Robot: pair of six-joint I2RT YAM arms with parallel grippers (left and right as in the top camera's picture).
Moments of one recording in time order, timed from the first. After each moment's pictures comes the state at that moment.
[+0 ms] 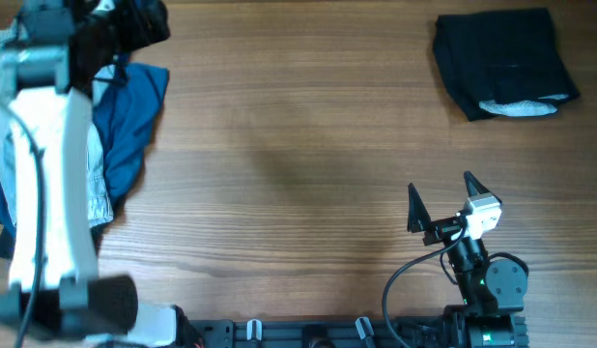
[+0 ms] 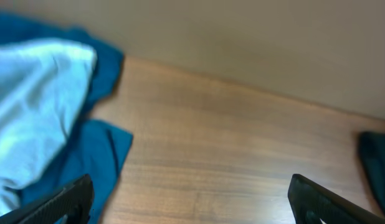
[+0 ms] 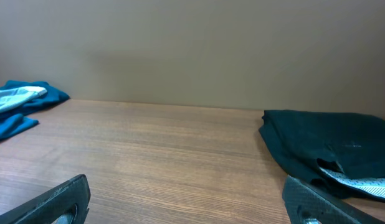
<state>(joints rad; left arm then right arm) 0.09 1.65 1.87 -0.88 0.17 -0.20 0.02 0.02 0.01 0.01 -0.20 0.03</state>
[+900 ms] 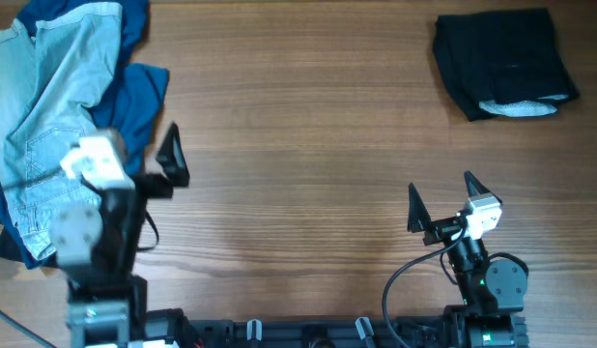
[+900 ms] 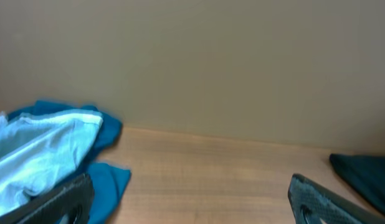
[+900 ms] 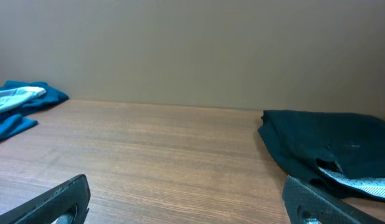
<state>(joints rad) 0.09 0.56 0.55 -0.05 0.16 -0.17 0.02 0.02 0.01 0.01 -0.20 0.03</state>
